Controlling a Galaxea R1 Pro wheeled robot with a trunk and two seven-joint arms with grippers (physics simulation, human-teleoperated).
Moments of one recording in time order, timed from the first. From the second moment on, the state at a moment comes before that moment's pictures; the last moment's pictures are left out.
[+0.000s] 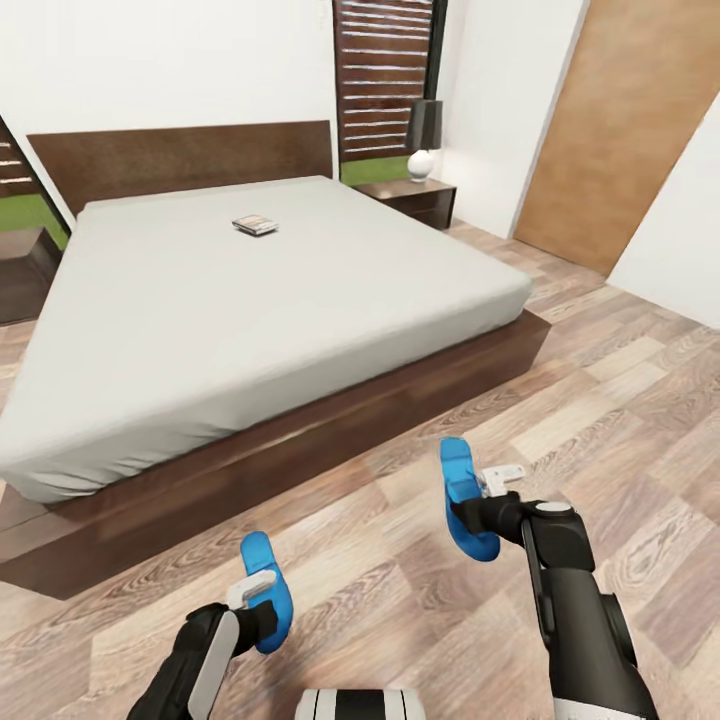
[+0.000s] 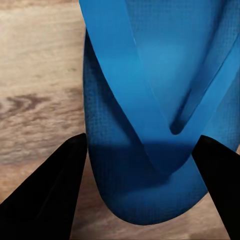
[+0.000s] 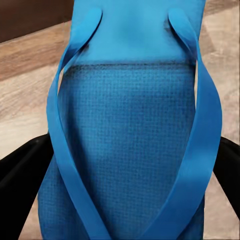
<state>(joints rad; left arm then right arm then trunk) -0.31 -0.14 0.12 -1.04 0.33 0.72 0.26 -0.43 0.16 -0.19 -1.59 0.64 0.91 0.66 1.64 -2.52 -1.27</state>
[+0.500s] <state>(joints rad) -0.23 -0.13 -0.01 -1.26 0.33 0.74 0.27 -0.45 0.17 -0.12 -1.36 0.62 0.90 0.51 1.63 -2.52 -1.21</state>
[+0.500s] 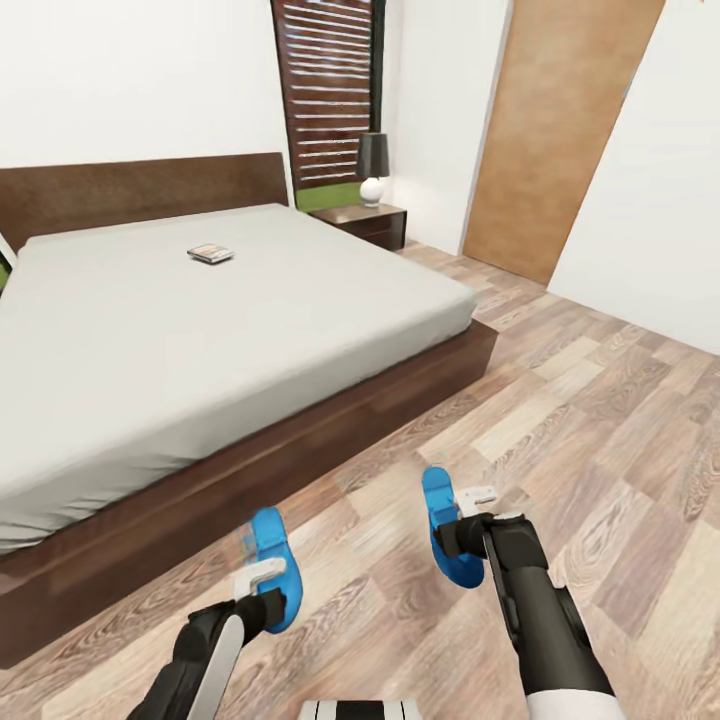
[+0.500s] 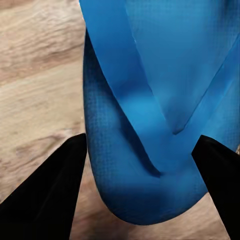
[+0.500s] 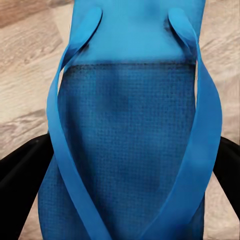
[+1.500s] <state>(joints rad) -0.32 -0.13 -0.16 -0.99 0.47 0.78 0.39 -0.44 0.17 -0.08 -1.38 0.62 0.88 0.52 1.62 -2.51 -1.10</state>
